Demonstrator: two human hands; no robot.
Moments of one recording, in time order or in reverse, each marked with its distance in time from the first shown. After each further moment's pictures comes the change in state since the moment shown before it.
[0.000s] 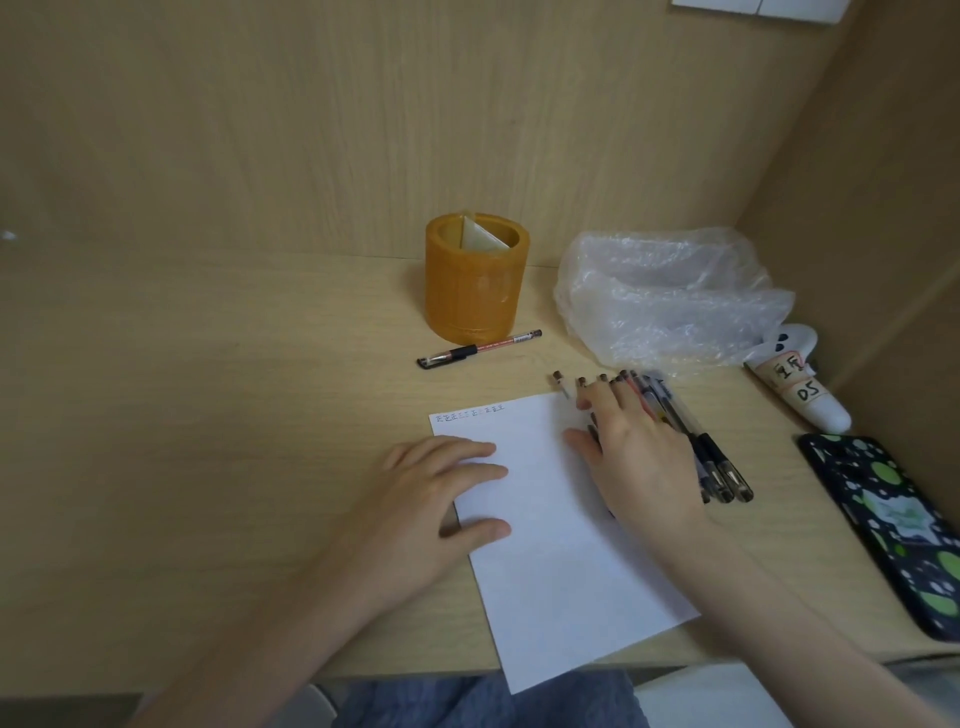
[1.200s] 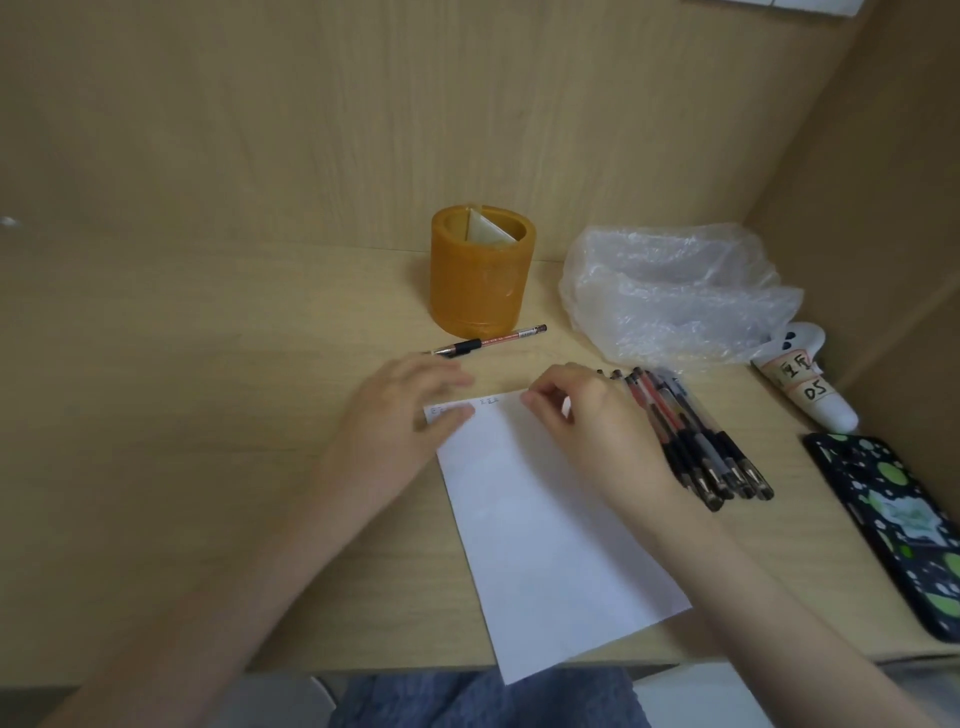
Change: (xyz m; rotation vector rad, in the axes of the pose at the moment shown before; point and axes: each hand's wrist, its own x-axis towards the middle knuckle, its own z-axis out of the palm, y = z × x) left_hand 0.038 -0.026 -0.021 -0.170 0.305 -0.115; right_hand 0.020 -0.026 -0.002 0.392 0.037 -0.083
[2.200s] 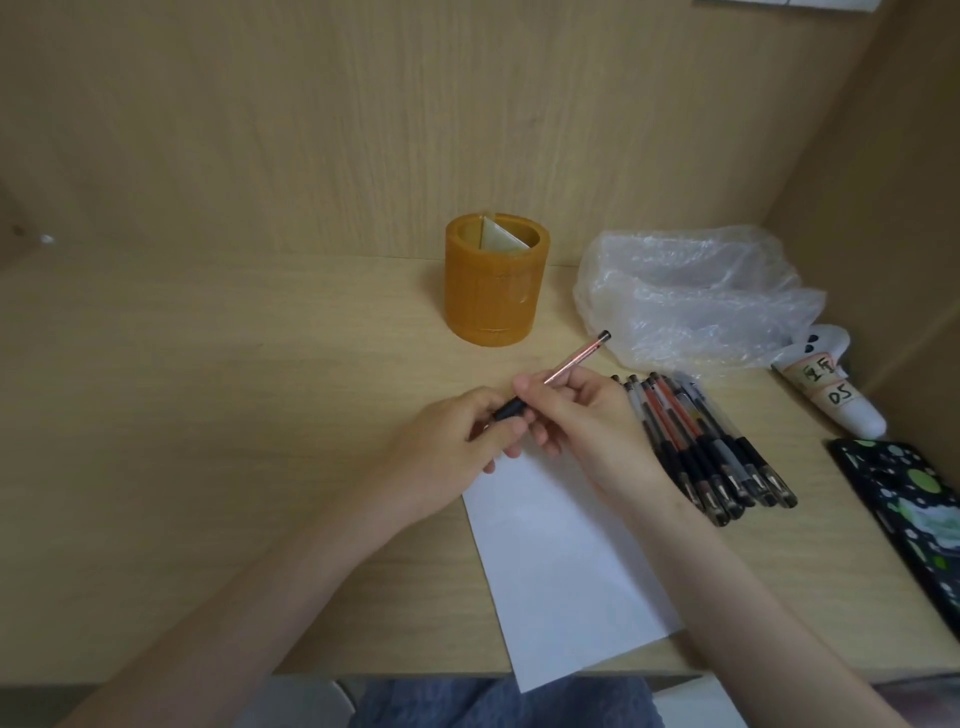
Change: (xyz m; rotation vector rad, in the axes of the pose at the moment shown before) left_hand 0.000 0.040 -0.004 -0.310 -0.334 -0.232; right_hand 0.008 -0.008 0.013 1.191 -0.118 0.284
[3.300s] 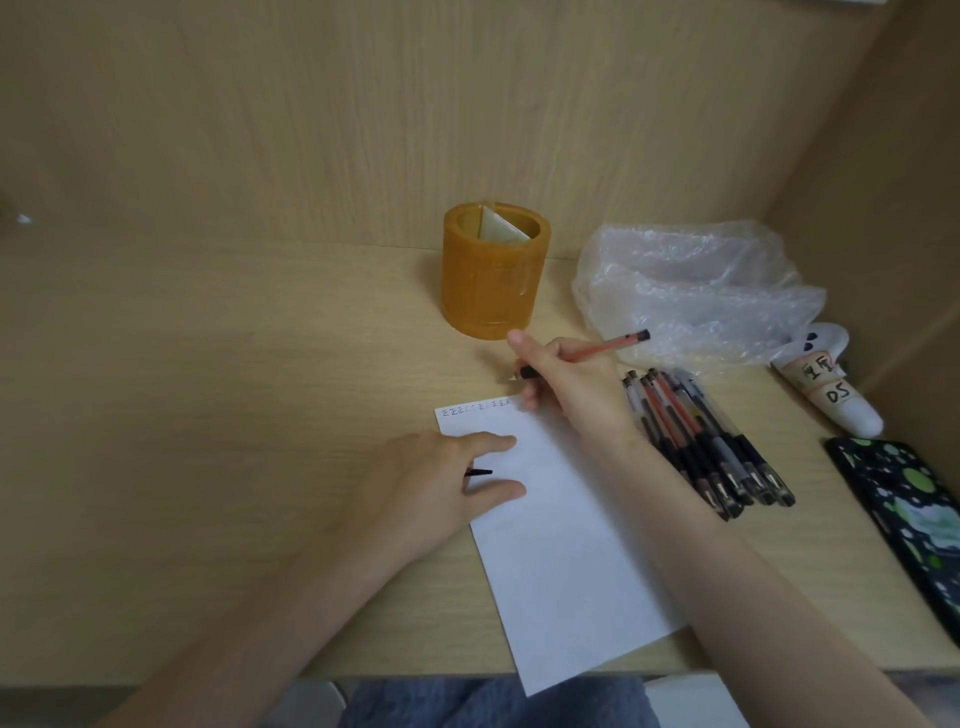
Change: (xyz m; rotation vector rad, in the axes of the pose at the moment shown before) left_hand -0.013 -0.034 0.014 0.524 0.116 0.086; right_hand 0.037 0.004 0.002 -0.189 0.180 0.021
